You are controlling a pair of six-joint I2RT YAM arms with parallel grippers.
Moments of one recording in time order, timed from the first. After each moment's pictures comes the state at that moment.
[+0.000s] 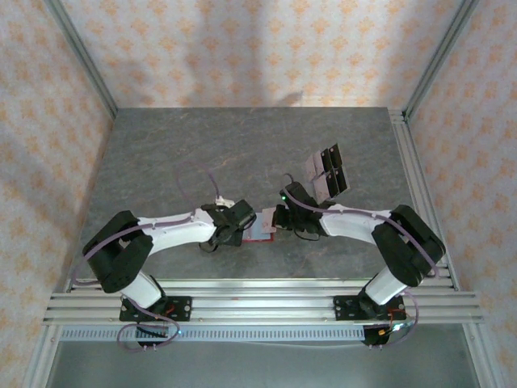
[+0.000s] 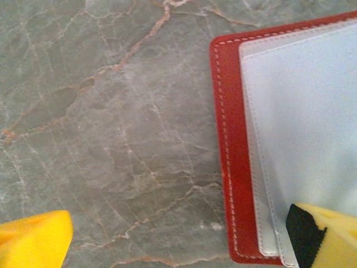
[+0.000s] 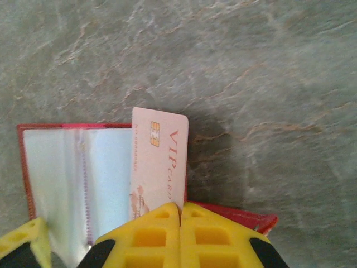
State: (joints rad) left arm -0.81 1.57 0.85 -0.72 -0.44 -0.72; right arm 0.71 1.58 0.77 -0.14 -0.12 0.82
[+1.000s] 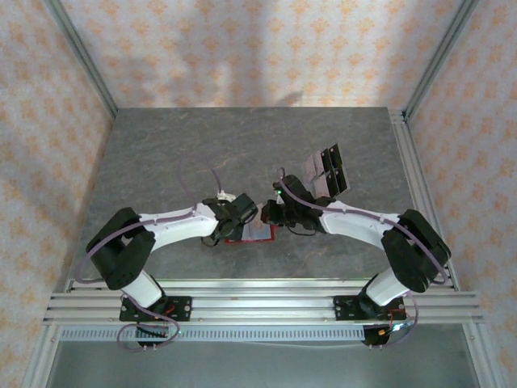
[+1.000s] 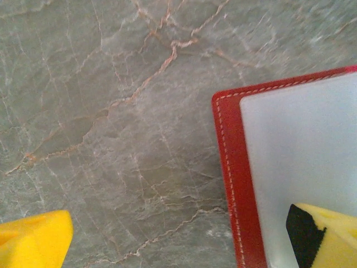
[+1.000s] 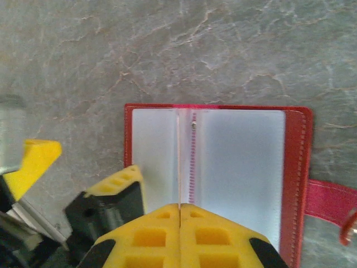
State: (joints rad) left arm -0.77 1.61 0.91 -0.75 -0.47 -0.67; right arm 0.76 1.53 0.85 -0.15 -0.25 0.85
